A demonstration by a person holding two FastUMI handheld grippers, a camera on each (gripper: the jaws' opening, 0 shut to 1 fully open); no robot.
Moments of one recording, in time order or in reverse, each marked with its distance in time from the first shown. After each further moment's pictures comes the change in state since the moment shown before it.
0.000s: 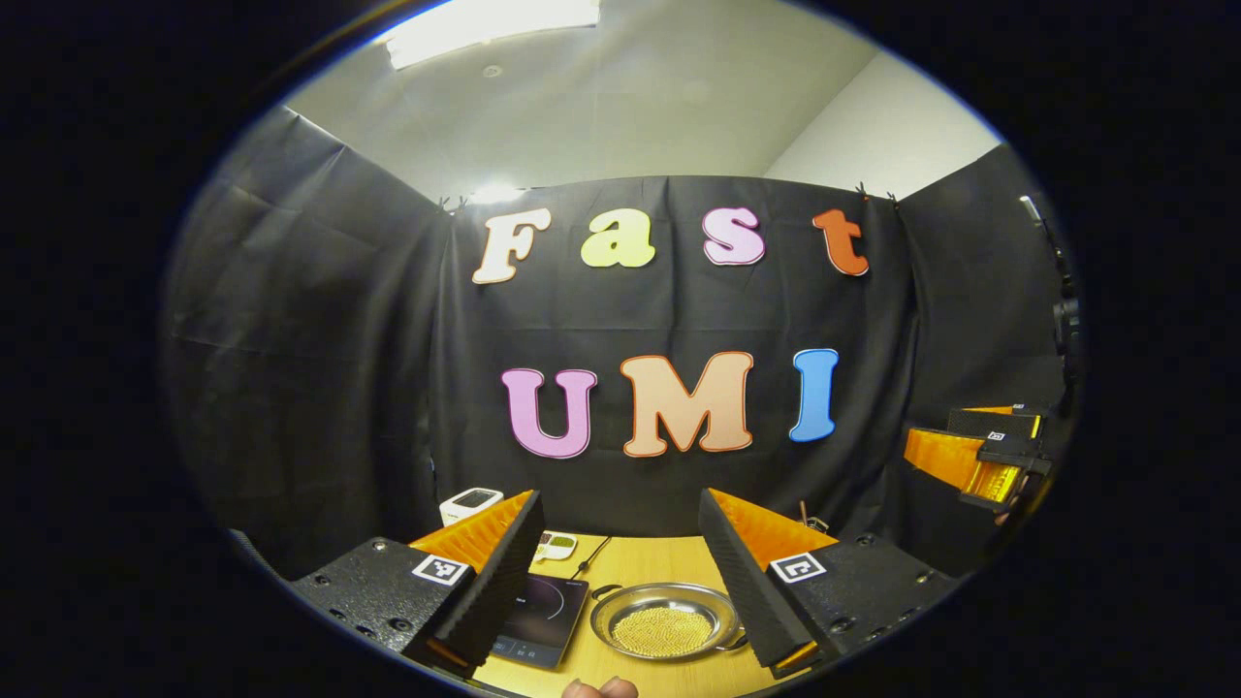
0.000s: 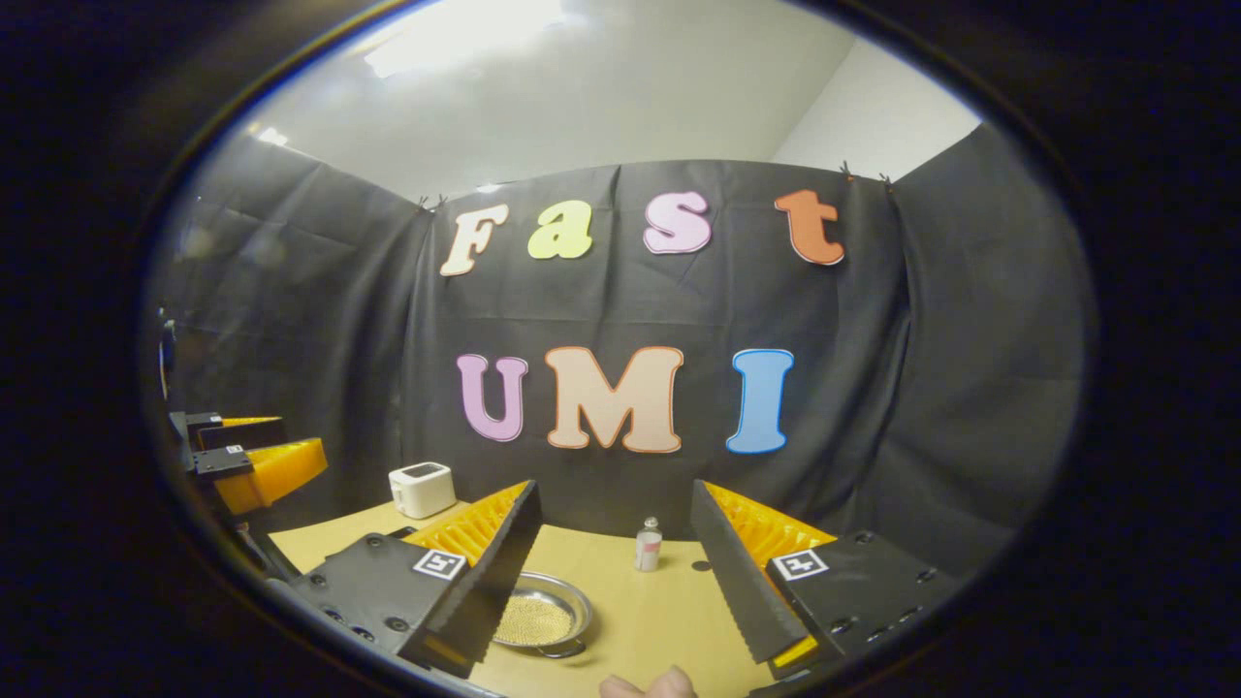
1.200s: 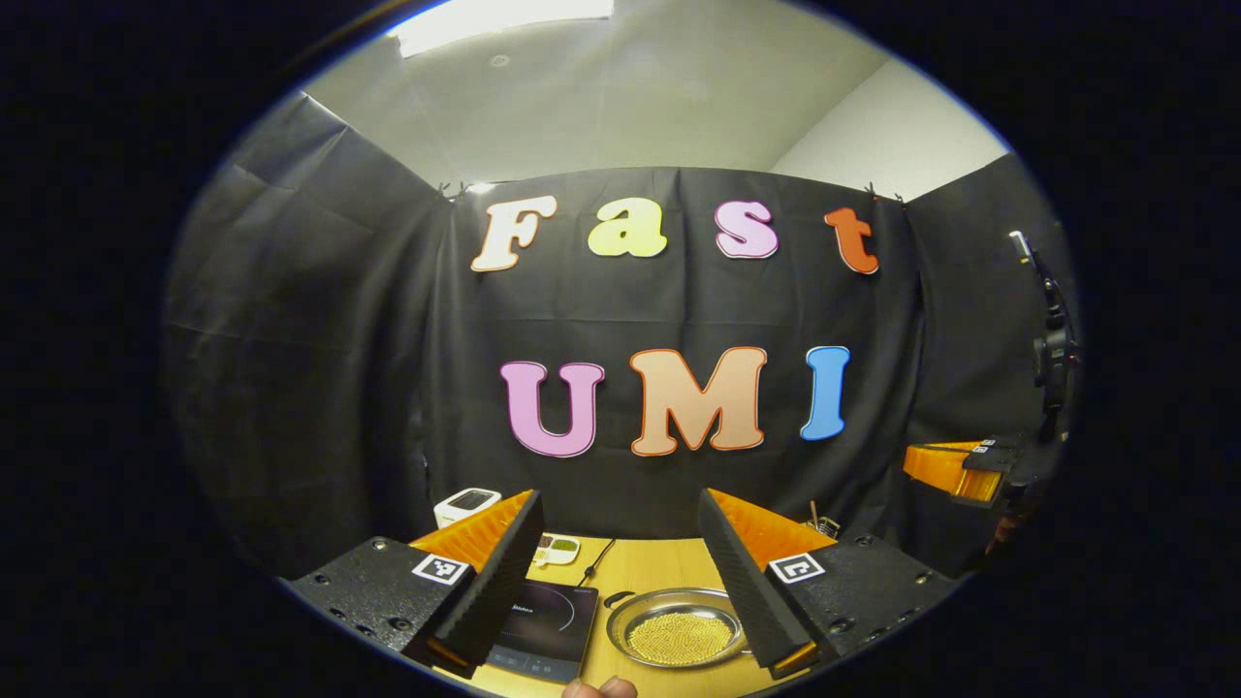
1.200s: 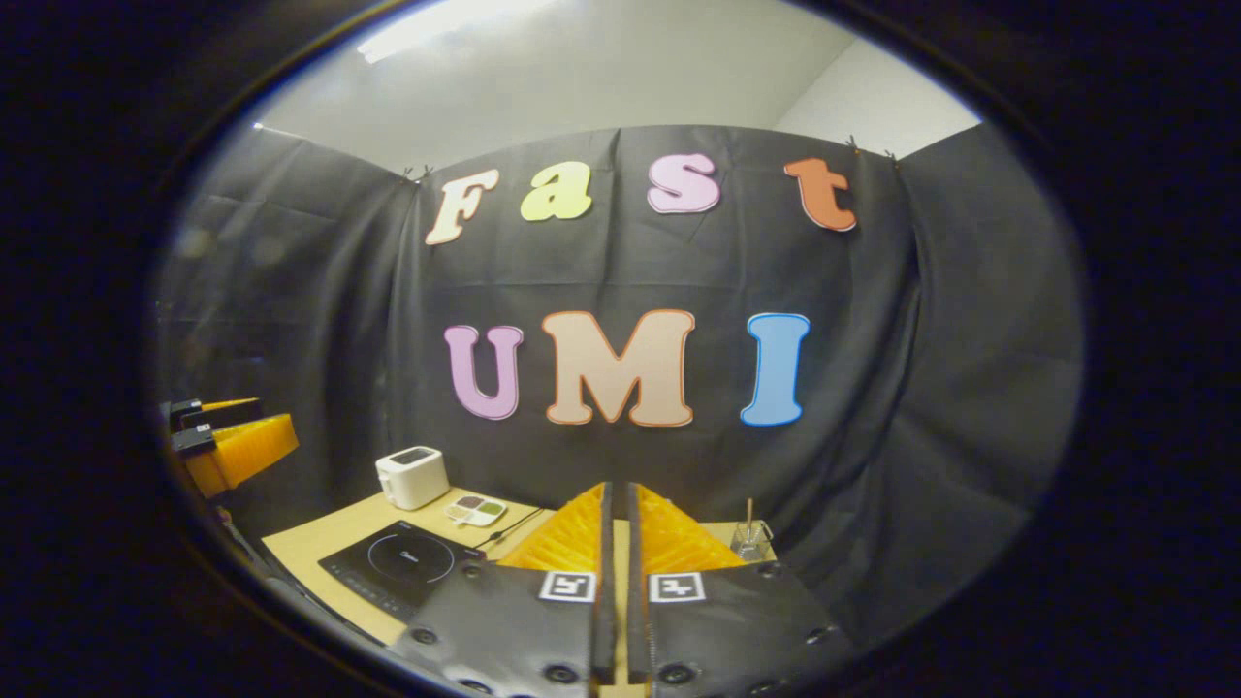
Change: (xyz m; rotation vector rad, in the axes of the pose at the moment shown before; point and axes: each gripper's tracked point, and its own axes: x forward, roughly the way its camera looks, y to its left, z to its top) left arm 0.050 0.050 -0.015 0.009 -0.004 -0.068; right arm 0.067 0.055 -0.043 0.021 0.087 -0.055
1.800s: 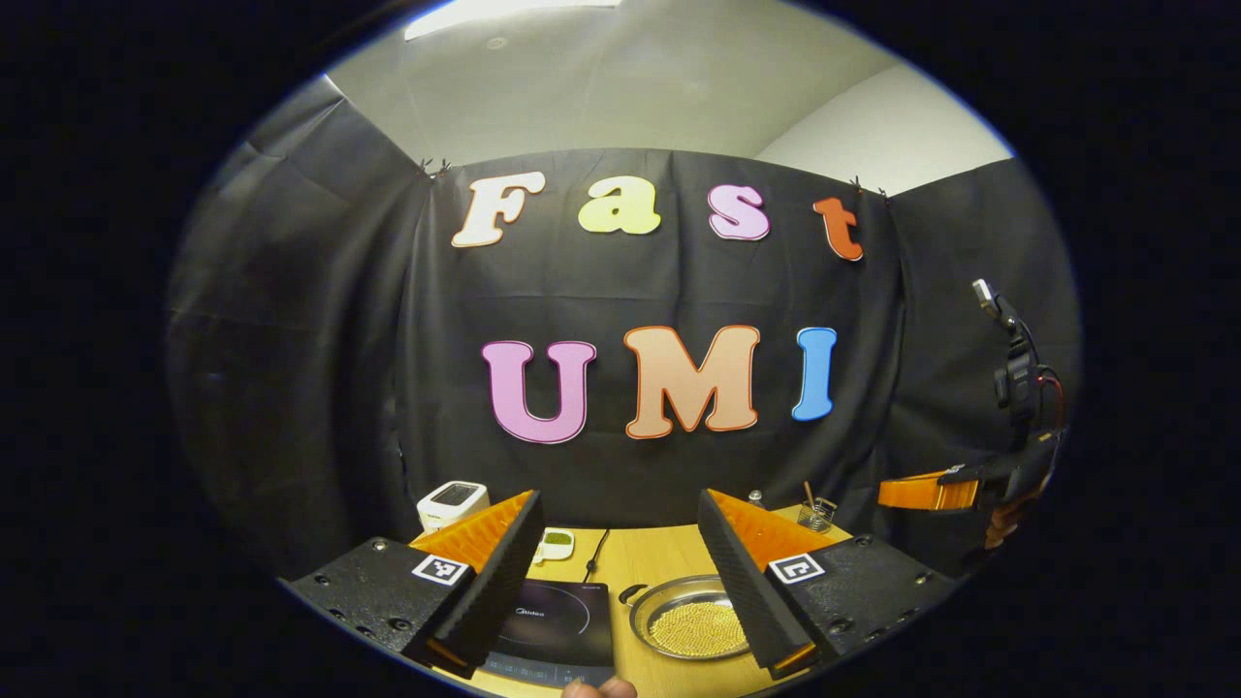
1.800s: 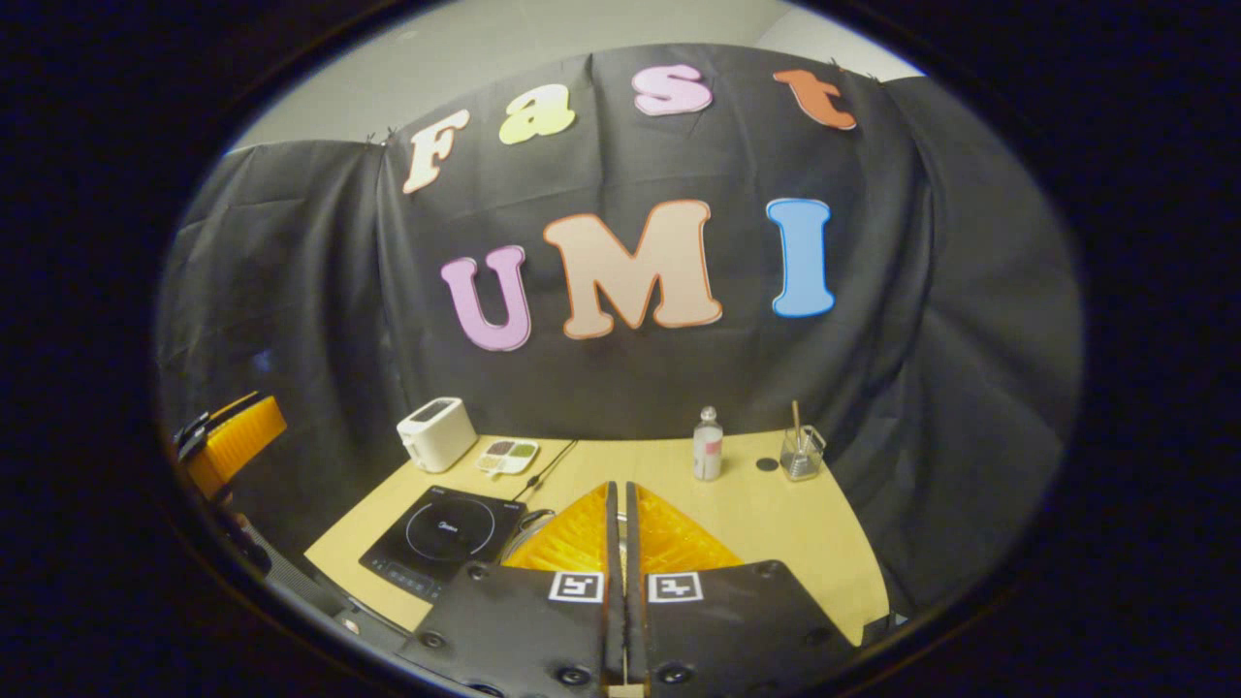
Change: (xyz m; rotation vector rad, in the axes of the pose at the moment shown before) left arm 0.021 0.046 -0.042 -0.021 0.064 -0.077; right arm 0.024 0.041 -0.108 0.120 0.313 0.037
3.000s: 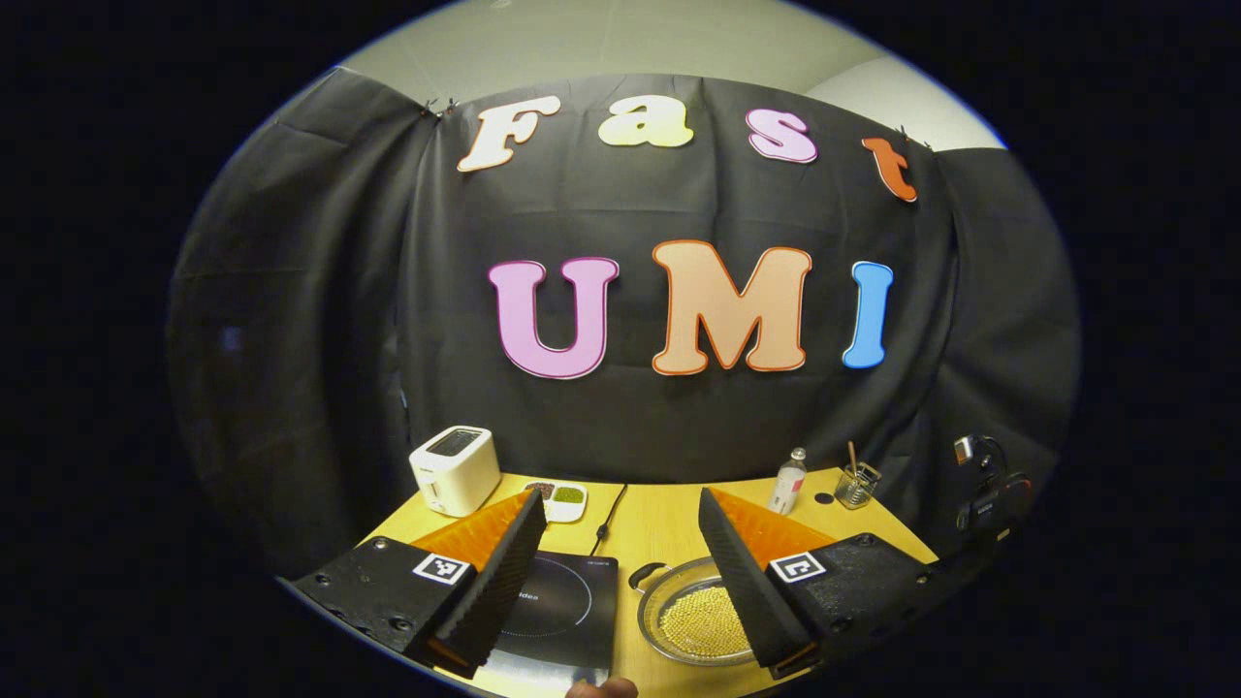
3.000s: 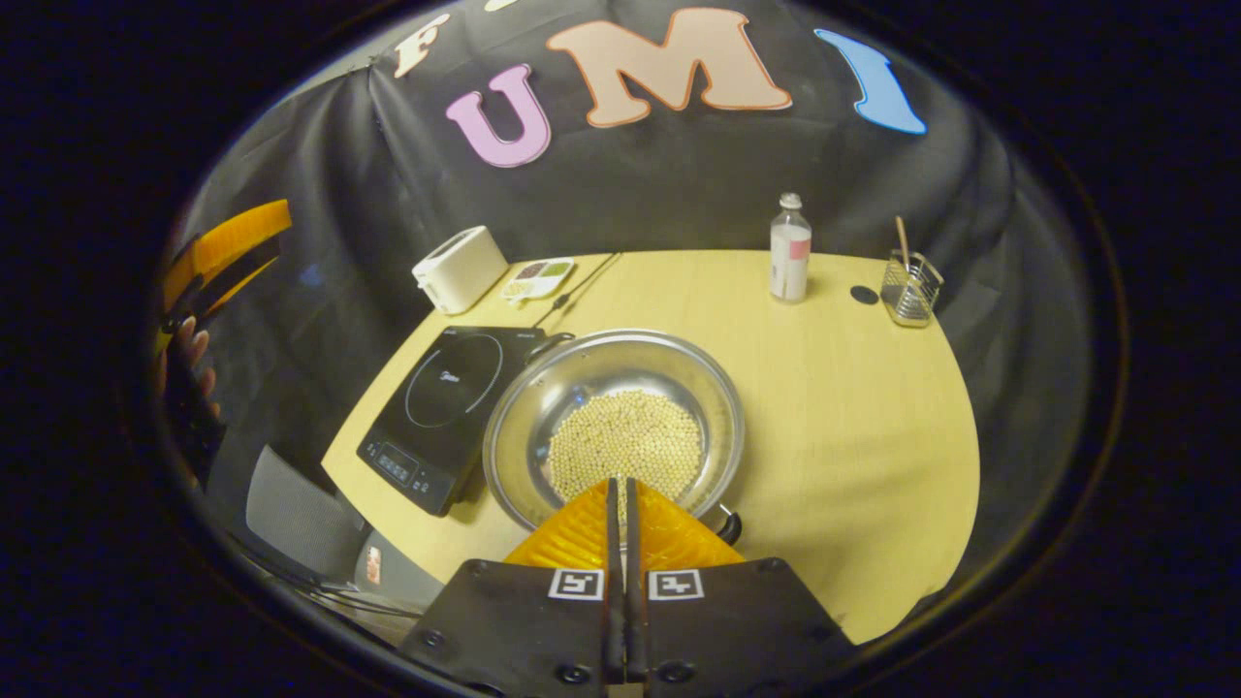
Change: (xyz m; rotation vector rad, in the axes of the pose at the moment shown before) left arm 0.095 0.012 -0.080 -0.031 0.227 0.057; right arm 0.087 -0.003 -0.199 0.010 0.549 0.173
